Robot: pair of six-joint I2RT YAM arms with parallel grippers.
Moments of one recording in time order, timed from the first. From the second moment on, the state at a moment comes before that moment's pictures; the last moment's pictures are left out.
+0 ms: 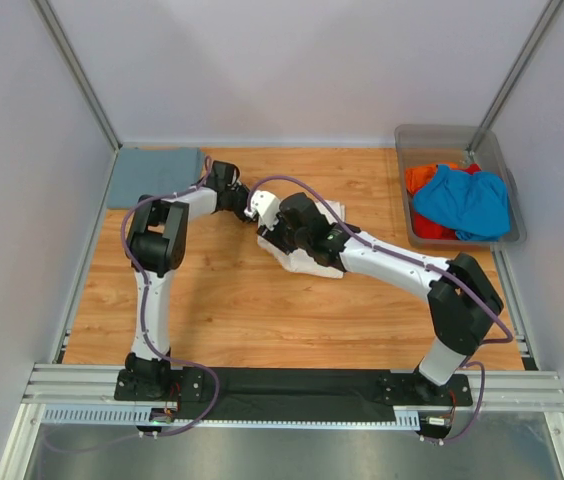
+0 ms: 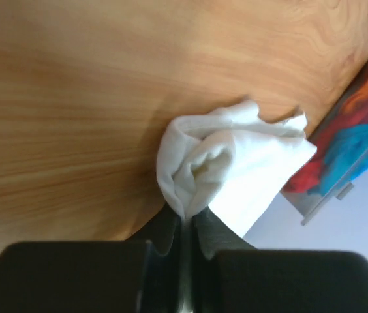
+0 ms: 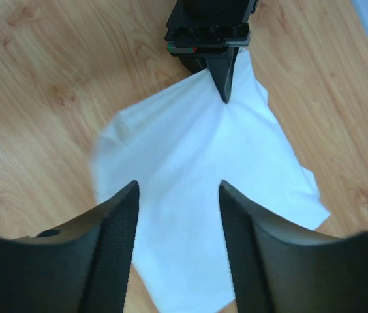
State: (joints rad) left arm -0.26 2.27 1.55 -0.19 0.55 -1.07; right arm 0.84 1.69 1.23 -0.14 0.08 -0.35
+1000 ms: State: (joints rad) left arm -0.14 2.21 2.35 -0.92 -0.20 -0.01; right arm 0.79 1.16 1.00 -0.44 0.30 -0.07
